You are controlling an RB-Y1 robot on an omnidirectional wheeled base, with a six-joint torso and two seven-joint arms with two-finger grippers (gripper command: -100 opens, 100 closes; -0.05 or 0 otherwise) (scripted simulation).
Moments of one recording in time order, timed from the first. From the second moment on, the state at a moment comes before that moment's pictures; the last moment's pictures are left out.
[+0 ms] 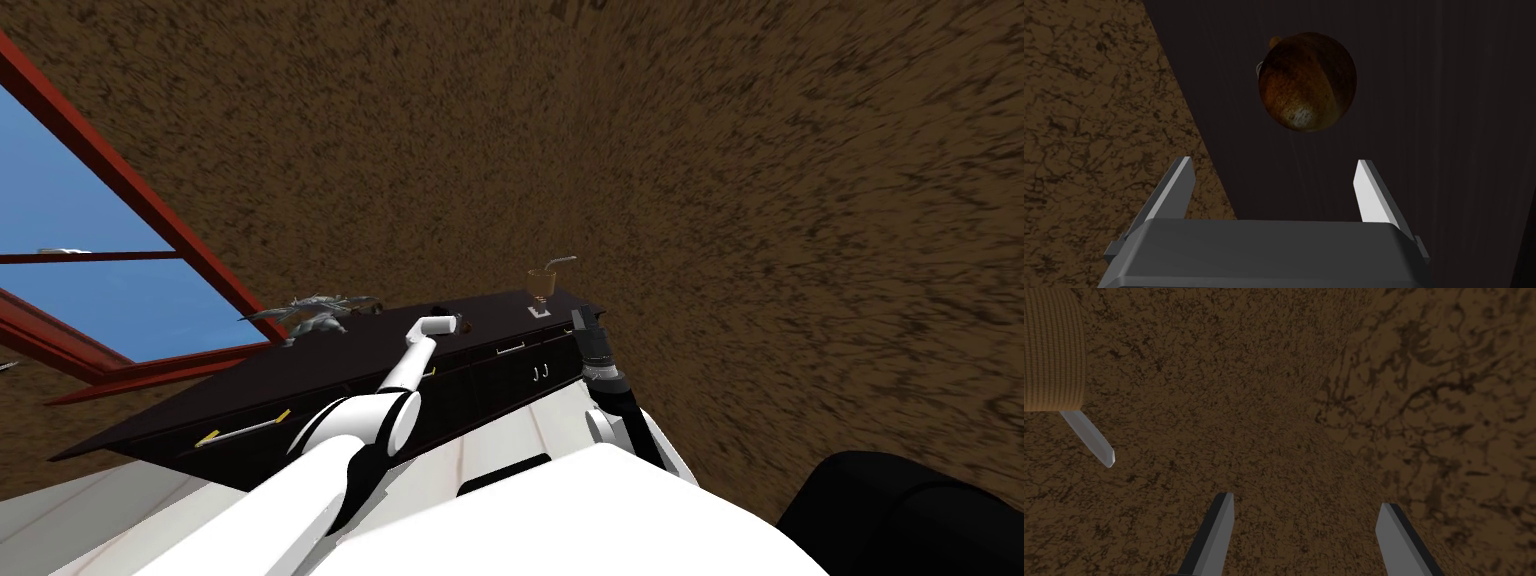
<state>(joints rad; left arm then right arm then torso) -0.90 0.18 0.12 -0.84 0.09 0.81 -0.10 0.51 -0.04 -0.01 -2.23 0.07 -0.62 0.09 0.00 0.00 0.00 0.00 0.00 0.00</state>
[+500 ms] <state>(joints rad) -0.98 0.18 0.16 -0.71 0.11 0.91 -0.14 0.51 -0.04 -0.01 -2.23 0.07 -0.62 0.09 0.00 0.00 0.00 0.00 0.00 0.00</state>
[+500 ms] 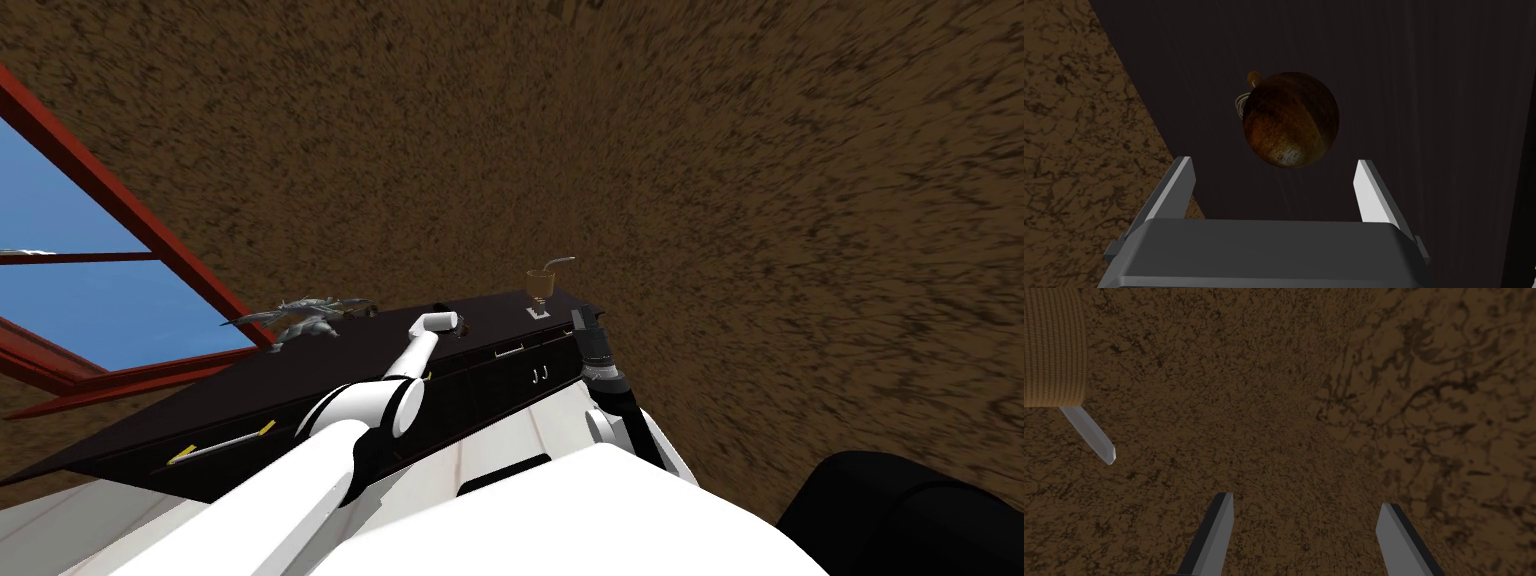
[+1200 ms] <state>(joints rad) -1.00 0.21 0.19 -0.64 0.14 0.94 -0.19 0.51 -0.04 -0.01 -2.23 0.07 -0.62 0.09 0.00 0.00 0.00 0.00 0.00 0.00</state>
